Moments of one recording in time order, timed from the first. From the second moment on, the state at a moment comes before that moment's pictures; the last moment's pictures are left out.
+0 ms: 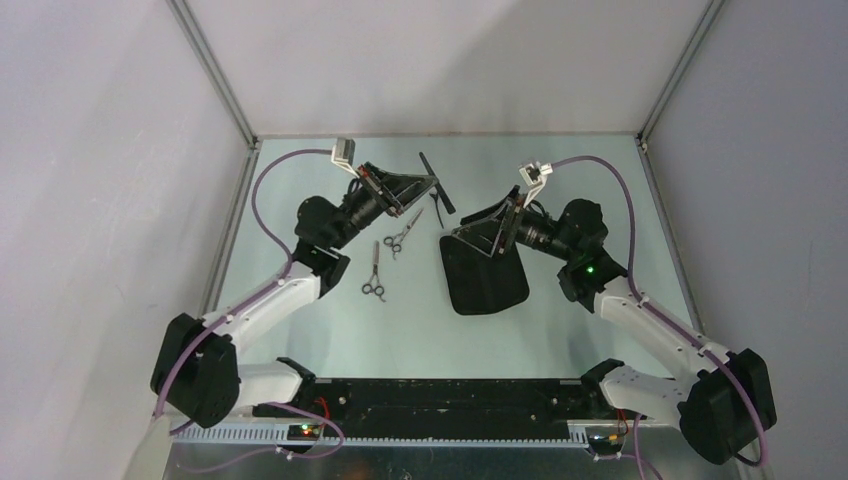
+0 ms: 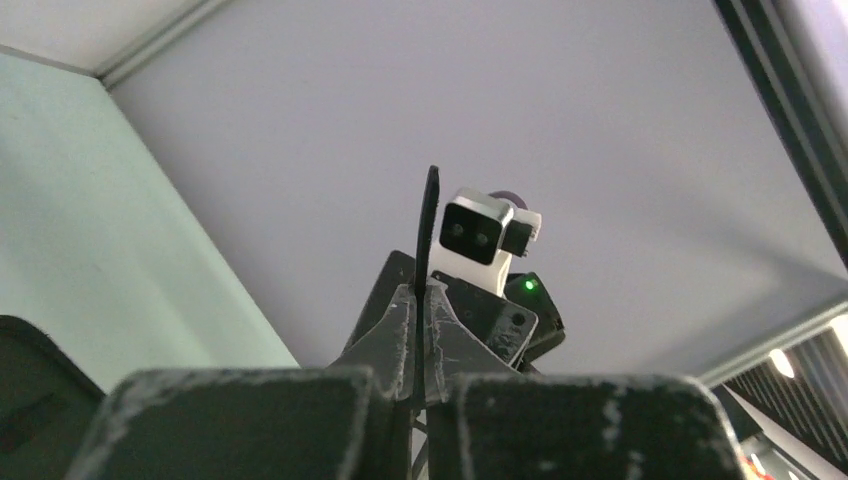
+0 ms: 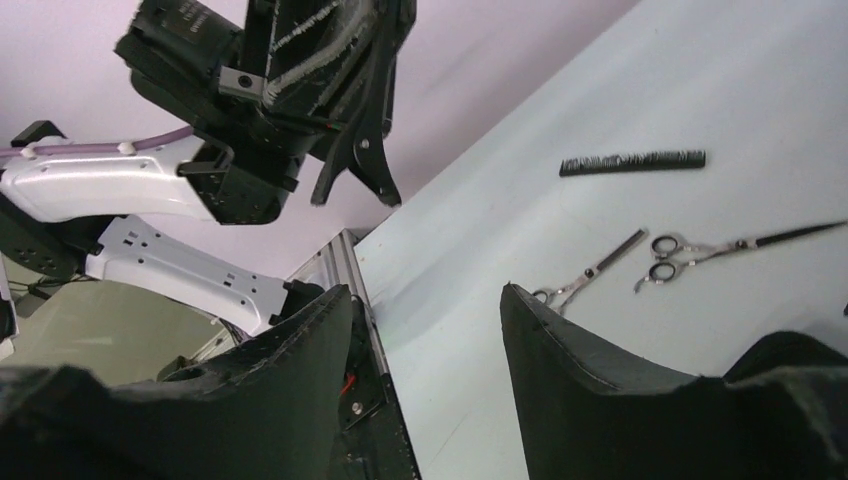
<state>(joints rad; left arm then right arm) -0.51 1.24 0.78 0.81 0.40 -1.25 0.52 1.09 0.76 0.42 -0.63 0.66</state>
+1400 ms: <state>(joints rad) -0.55 1.39 0.79 1.04 0.57 -1.30 0.50 1.09 0.78 0.55 -0.79 0.54</state>
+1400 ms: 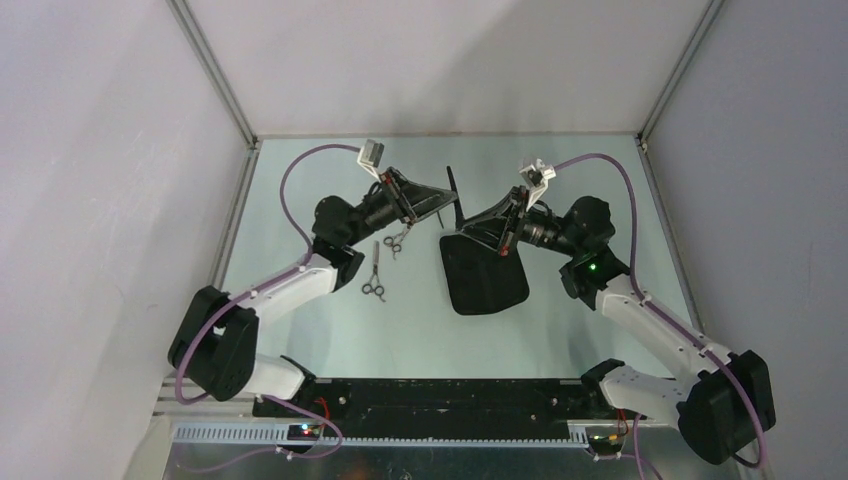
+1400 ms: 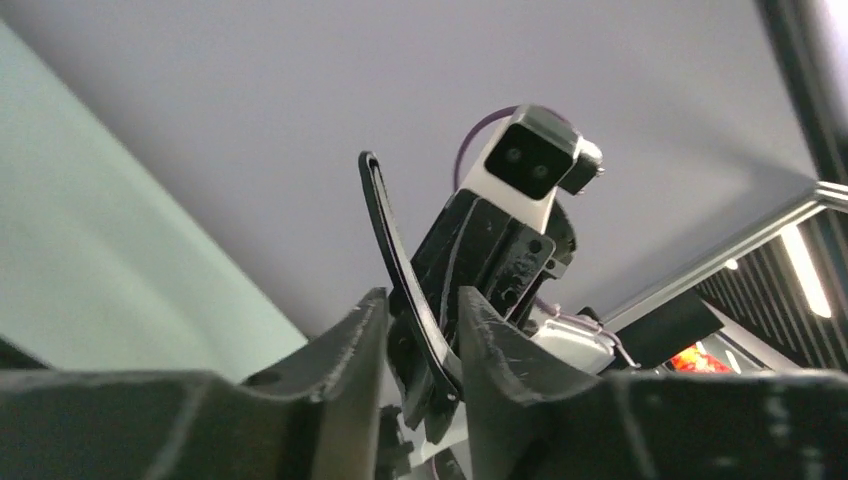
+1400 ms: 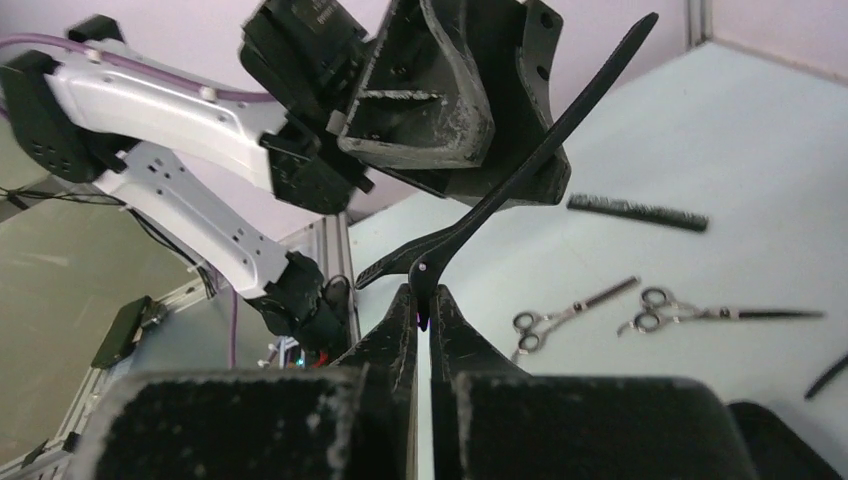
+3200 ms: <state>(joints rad) -0.69 1.87 1.18 -0.36 0.10 -0.68 0.68 1.22 0.84 -0.54 -0.18 0.17</state>
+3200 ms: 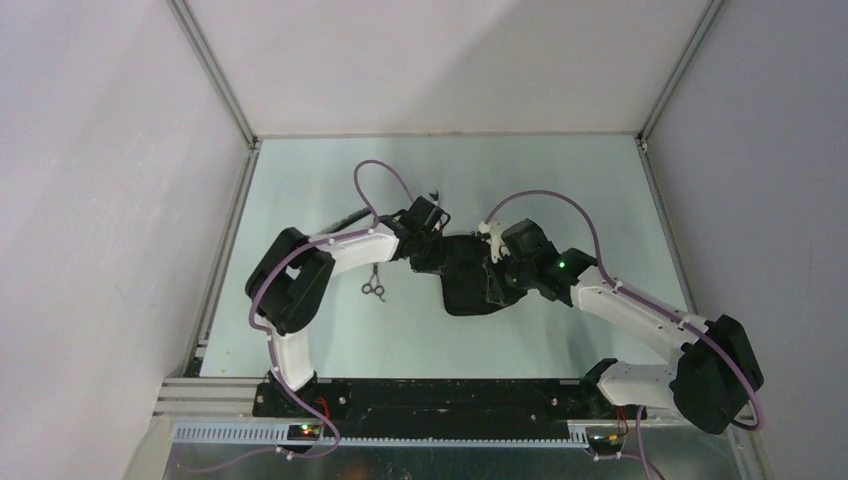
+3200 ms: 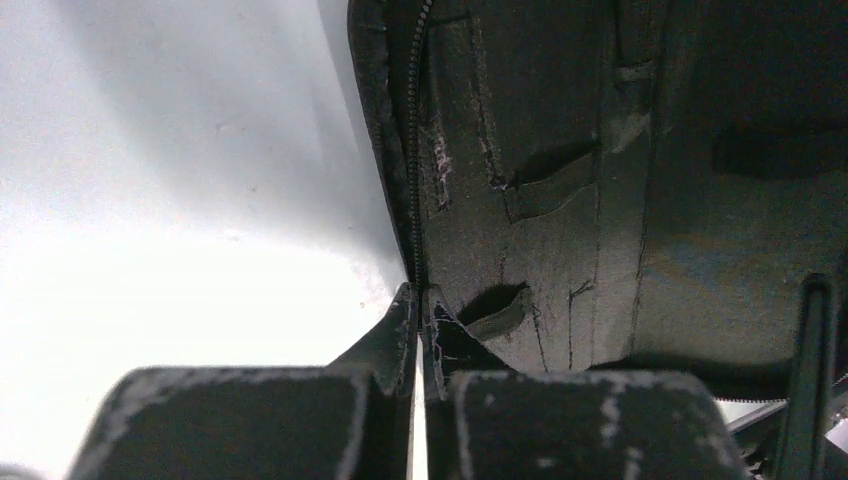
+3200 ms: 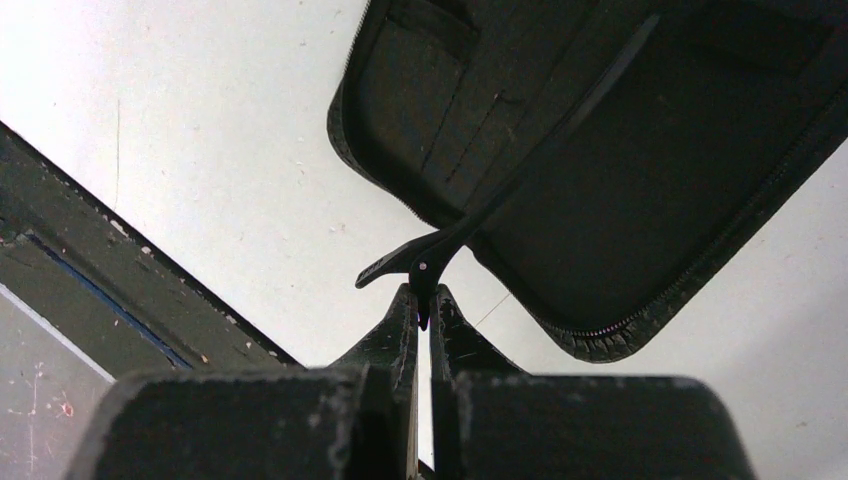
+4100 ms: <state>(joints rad) -0.69 1.65 1.18 -0.60 -0.08 -0.56 0.71 1.38 0.72 -0.34 -0.32 0.21</state>
